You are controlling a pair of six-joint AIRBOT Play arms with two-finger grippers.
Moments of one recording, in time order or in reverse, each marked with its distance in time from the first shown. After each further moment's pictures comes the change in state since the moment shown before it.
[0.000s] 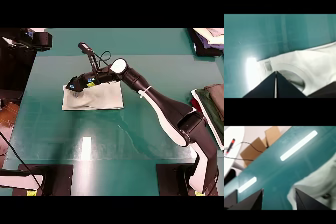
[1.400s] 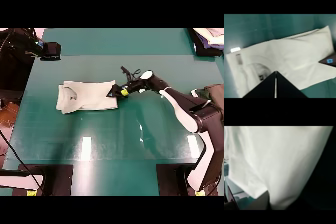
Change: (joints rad) left arm 0.001 0.002 -0.109 -0.143 0.009 0.024; right arm -0.278 -0.003 -0.401 0.058 0.127 0.171
